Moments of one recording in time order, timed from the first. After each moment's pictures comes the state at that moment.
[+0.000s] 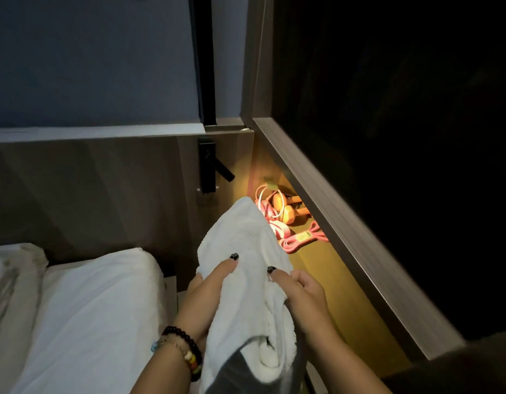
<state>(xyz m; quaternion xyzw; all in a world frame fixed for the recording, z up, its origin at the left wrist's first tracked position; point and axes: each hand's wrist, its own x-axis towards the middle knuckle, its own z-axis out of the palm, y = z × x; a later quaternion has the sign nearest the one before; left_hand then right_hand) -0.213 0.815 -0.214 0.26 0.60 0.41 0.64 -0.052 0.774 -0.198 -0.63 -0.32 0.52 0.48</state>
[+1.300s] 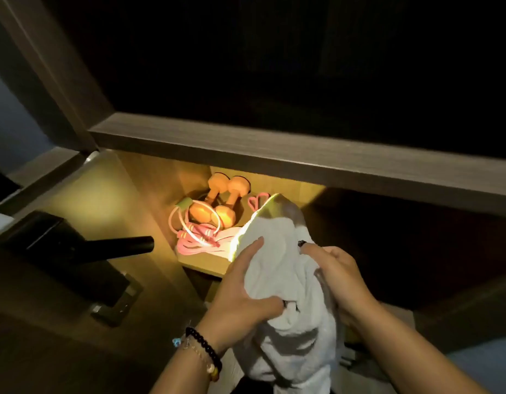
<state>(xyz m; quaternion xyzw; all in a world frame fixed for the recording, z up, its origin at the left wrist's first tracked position) -0.204 1.076 -0.306 0.74 0.20 0.02 0.64 -0.091 0.937 -0.317 -0.73 0.00 0.26 0.63</state>
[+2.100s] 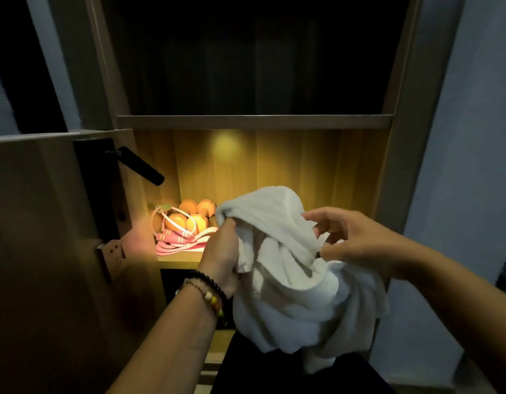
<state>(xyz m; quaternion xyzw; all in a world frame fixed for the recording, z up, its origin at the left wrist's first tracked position) -0.350 1.021 -0.377 0.58 0.09 0.13 0.80 -0.301 0.814 -0.342 -0.84 -0.30 0.10 0.44</state>
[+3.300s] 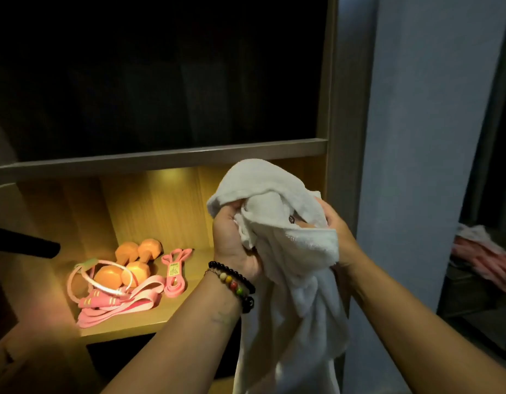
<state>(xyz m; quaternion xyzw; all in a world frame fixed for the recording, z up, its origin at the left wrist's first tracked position) -0.219 0.922 -0.304 0.30 -0.10 -0.05 0.95 -0.196 0.772 -0.326 -0.68 -0.16 -0.09 0.71</state>
